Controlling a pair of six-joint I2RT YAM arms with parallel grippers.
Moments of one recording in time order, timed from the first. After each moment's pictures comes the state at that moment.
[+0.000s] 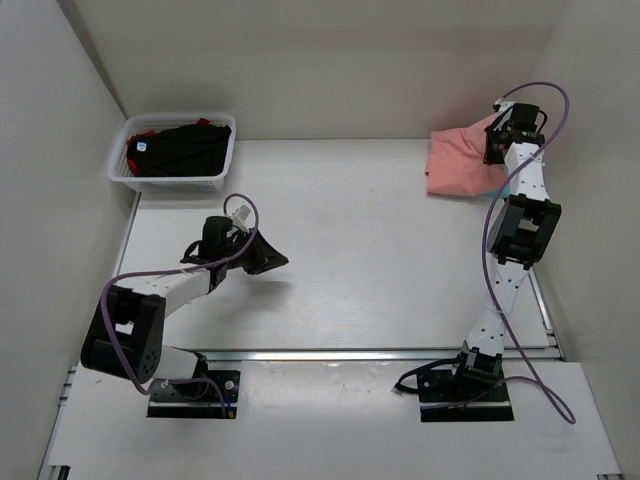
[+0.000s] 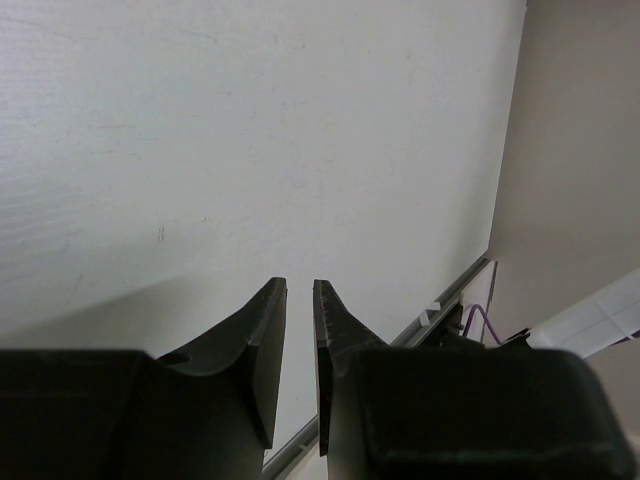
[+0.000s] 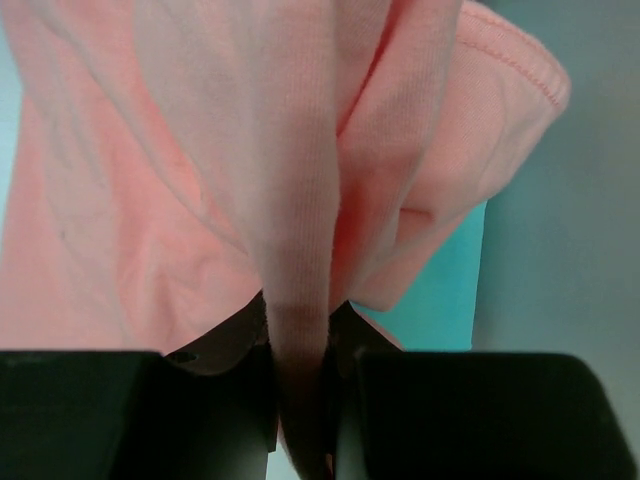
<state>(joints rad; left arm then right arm) -0.26 1.38 0.57 0.17 0.56 -0.79 -0.28 2.42 2.31 -0.63 -0.13 -0.24</state>
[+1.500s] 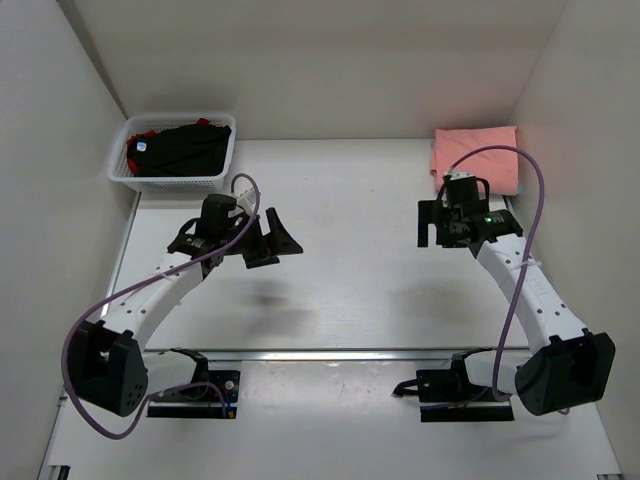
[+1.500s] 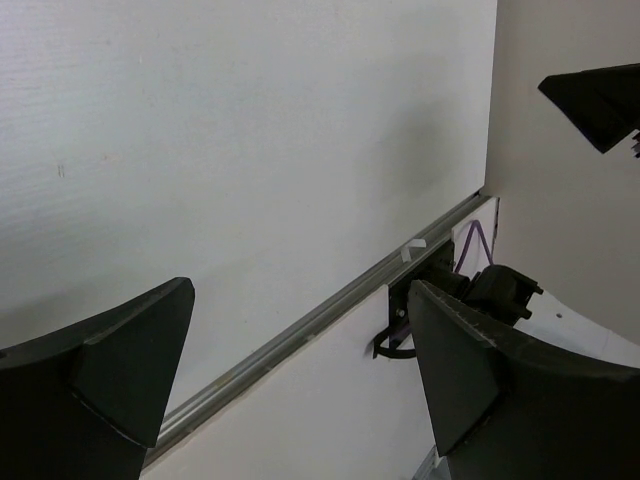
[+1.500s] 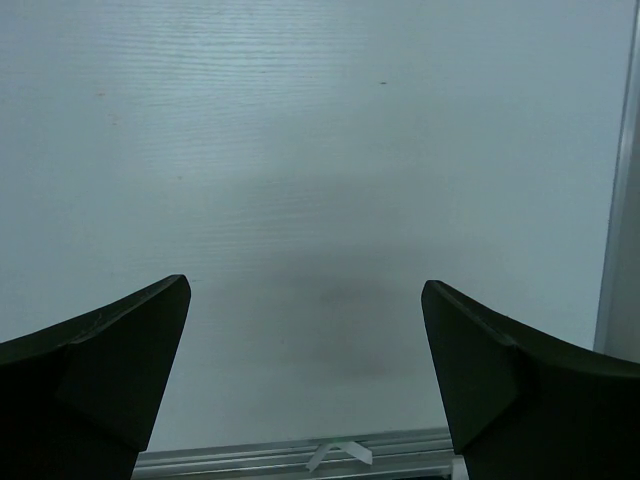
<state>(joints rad) -0.34 1.22 0.86 -0.35 0.54 -0.68 0.23 1.22 1.11 -0.80 0.21 0.15</state>
